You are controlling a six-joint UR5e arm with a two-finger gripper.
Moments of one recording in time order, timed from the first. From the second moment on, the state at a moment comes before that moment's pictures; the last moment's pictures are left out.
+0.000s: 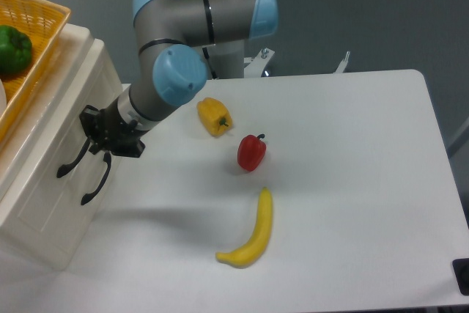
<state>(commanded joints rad) 2.27 -1.82 -1.60 -1.41 0.90 0.60</state>
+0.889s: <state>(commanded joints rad) 2.42 -1.88 -1.51 -1.29 1.02 0.60</state>
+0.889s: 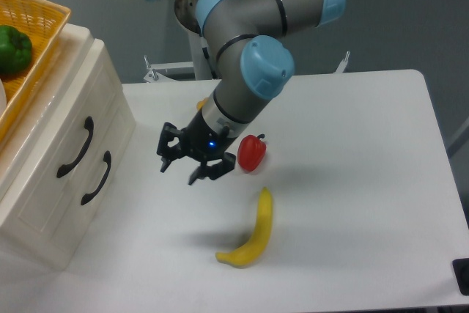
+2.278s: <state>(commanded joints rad) 2.67 -2.02 -1.46 -1.18 1.43 1.39</state>
